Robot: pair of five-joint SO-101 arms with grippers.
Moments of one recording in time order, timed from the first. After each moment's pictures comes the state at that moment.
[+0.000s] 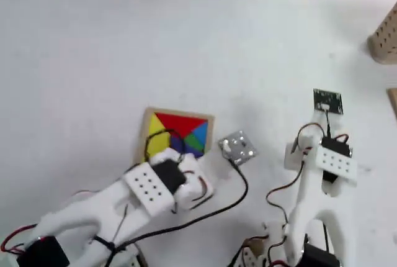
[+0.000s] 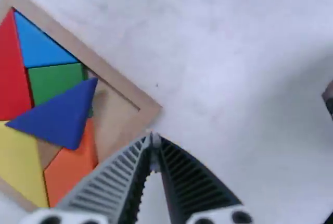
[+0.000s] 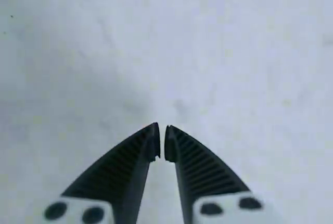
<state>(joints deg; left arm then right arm) 45.8 -29.3 53.7 58.2 -7.4 18.5 -28.3 55.5 56.1 14.3</state>
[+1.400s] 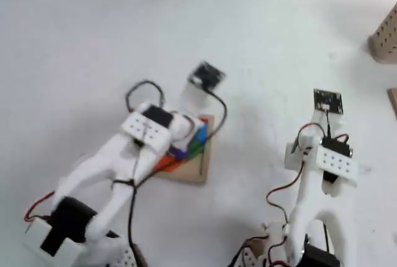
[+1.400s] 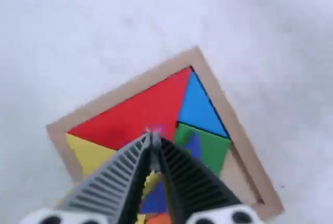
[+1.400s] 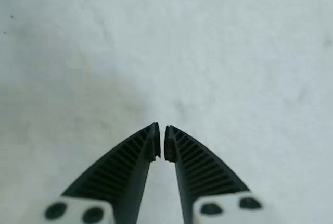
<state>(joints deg) 24.0 -7.4 35.4 48.7 -6.0 18.5 -28.3 55.5 56.1 14.3</state>
